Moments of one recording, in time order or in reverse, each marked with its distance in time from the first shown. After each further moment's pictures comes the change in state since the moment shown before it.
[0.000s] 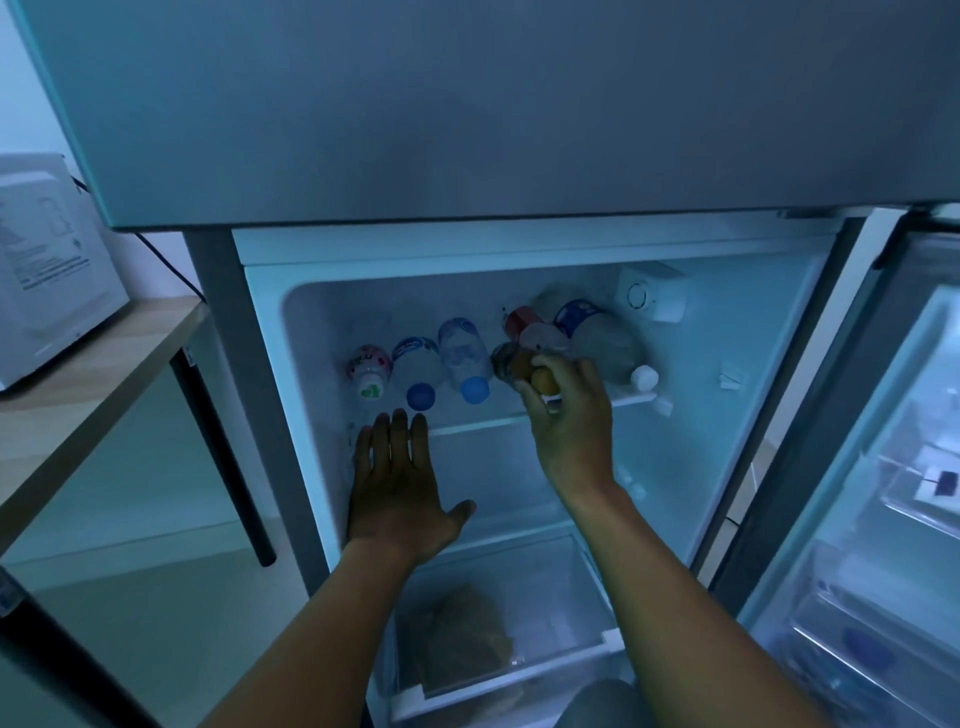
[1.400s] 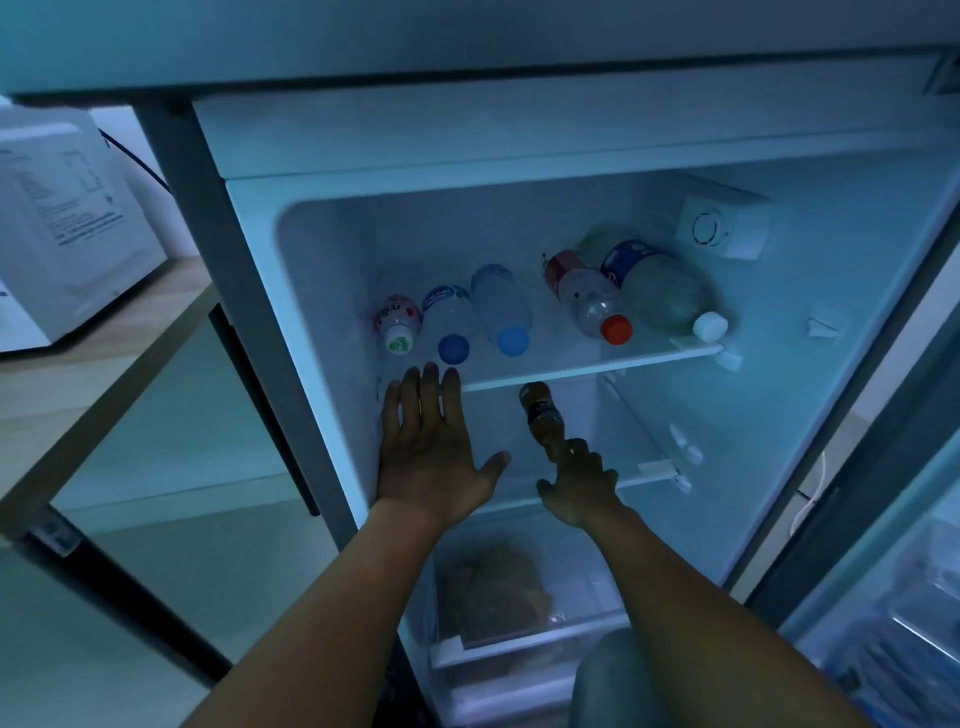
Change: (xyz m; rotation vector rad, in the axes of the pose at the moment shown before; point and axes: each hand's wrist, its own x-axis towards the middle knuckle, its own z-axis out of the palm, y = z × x) left_hand 0.004 -0.001 0.013 0.011 0.065 0.010; right_hand -0.084 0.110 0.062 -0.574 -0.901 0.379
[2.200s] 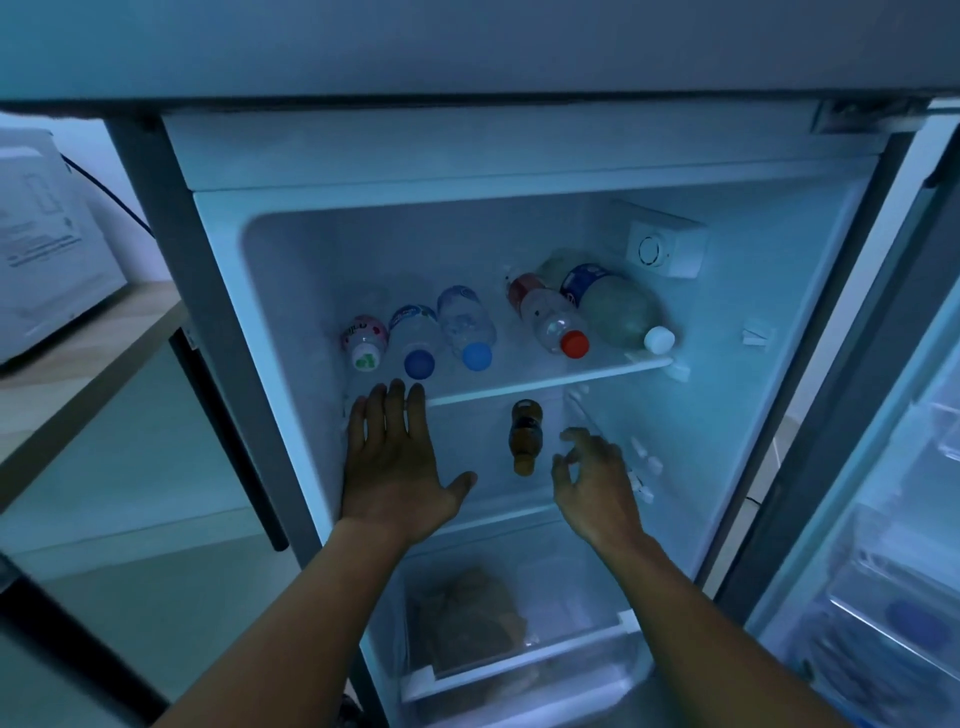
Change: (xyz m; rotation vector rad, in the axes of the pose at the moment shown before) left_hand -0.004 -0.001 -0.002 0.013 0.036 0.022; right_hand -0.038 0.030 -0.031 0.347 0.560 -0.130
